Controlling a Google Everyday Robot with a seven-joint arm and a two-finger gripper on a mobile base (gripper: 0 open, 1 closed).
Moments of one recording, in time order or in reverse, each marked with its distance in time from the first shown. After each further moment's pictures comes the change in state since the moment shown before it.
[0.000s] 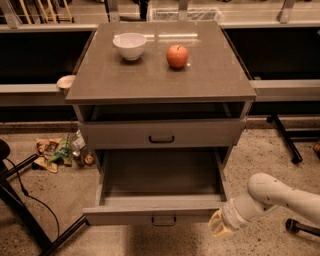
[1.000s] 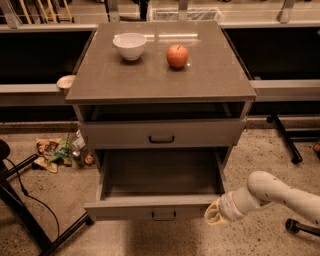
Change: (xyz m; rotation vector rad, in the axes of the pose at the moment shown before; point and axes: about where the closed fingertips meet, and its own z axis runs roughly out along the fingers) arm 0.009 -0.051 0.004 0.131 -0.032 -0.093
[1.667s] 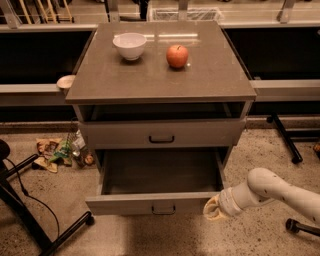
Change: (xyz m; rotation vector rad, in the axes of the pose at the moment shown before) arm -0.001 -0.017 -0.001 0.027 -0.028 -0.020
